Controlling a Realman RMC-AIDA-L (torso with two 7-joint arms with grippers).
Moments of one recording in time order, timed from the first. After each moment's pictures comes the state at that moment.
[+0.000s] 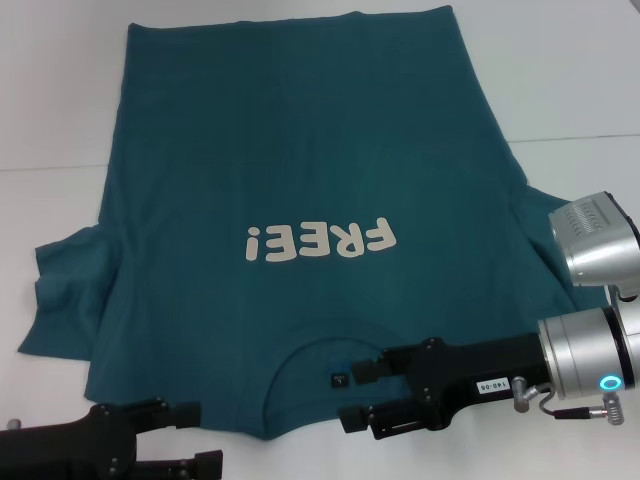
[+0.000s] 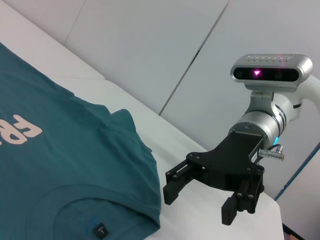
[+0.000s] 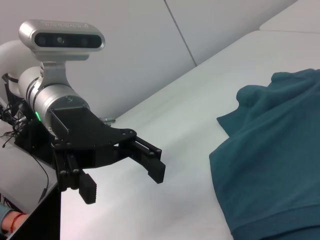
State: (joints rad) left arm -0.39 -2.10 0.61 0.72 2.12 1.83 -1.55; right arm 0.61 2.09 -0.90 -0.55 -2.03 -1.55 1.59
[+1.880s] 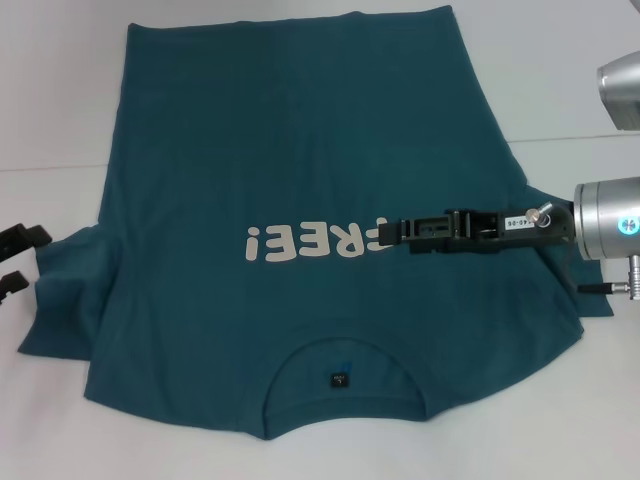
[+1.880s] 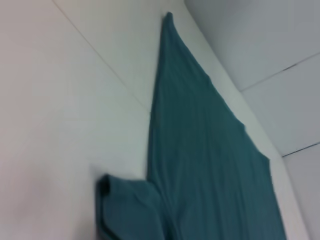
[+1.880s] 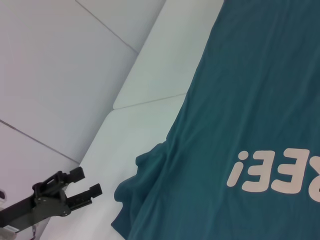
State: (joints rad) left arm -0.51 -1.98 0.35 0.57 2.11 1.22 -2.34; right arm 0.69 2.01 -0.83 -0.66 -2.03 -1.37 2.31
